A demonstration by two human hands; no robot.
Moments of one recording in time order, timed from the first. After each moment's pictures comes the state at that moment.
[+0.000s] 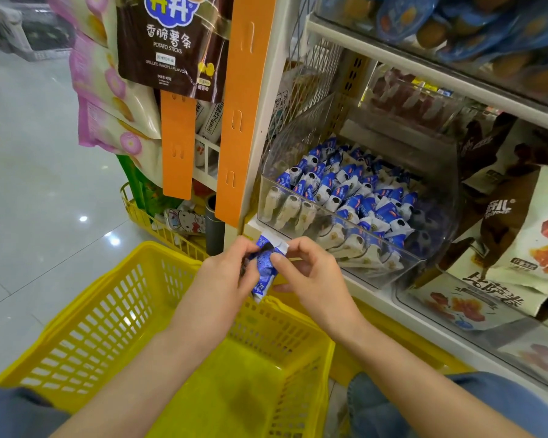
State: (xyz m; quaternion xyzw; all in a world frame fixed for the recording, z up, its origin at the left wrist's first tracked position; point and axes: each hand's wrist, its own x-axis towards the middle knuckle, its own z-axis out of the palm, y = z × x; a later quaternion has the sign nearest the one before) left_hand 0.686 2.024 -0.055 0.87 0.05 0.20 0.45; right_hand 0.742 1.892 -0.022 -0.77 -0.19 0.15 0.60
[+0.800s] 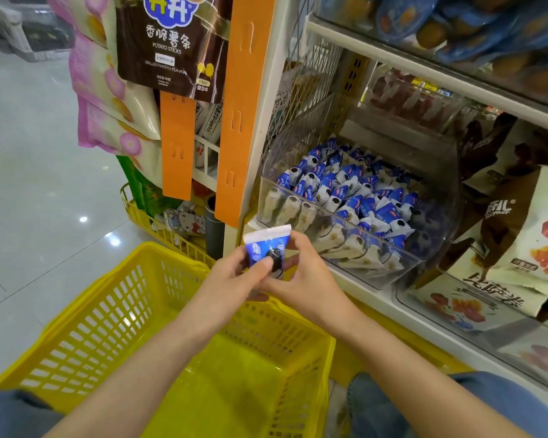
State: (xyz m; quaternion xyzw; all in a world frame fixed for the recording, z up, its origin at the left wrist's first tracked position) left_hand 0.690 2.013 -0.036 0.65 0.14 0.03 0.75; right_hand 0.750 1.897 -0.026 -0.84 -0.24 0.13 0.46
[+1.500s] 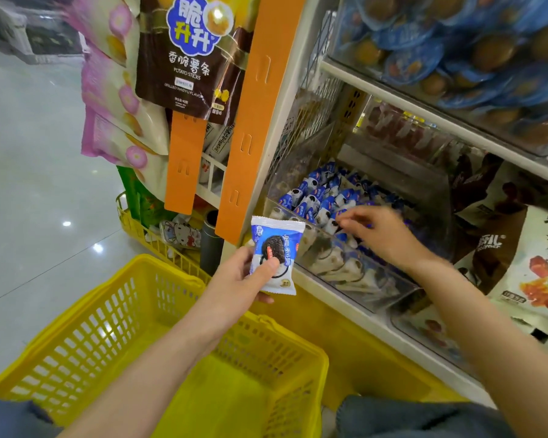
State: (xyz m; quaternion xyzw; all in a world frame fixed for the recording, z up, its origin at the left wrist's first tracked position) left_hand 0.701 2.020 -0.026 0.63 0.10 0.04 0.77; right_hand 0.858 1.843 0.035 -0.93 -0.25 0.04 0.25
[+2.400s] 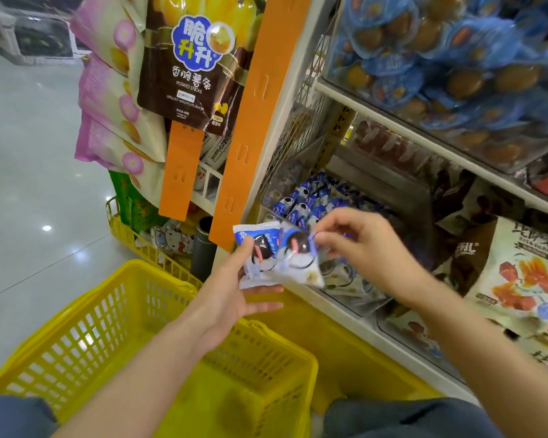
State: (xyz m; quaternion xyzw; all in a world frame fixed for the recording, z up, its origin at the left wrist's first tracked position) left_hand 0.703 2.024 -0.020 0.44 0.13 -0.04 0.89; right_hand 0.777 1.868 0.083 -0.87 -0.34 0.05 0.35
